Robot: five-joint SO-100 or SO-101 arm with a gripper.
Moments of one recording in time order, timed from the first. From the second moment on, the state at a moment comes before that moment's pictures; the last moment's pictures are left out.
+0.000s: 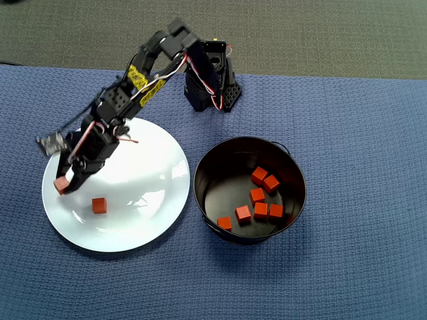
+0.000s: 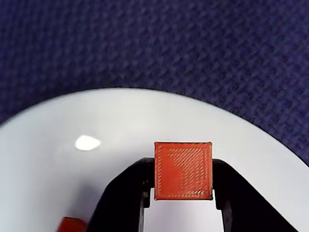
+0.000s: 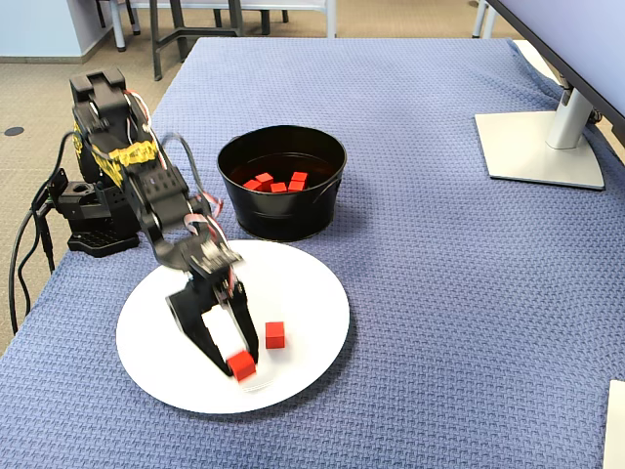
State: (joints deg) arm 49.6 76.0 100.9 13.7 -86.0
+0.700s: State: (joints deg) arm 12.0 117.3 102.4 70.5 -29.6
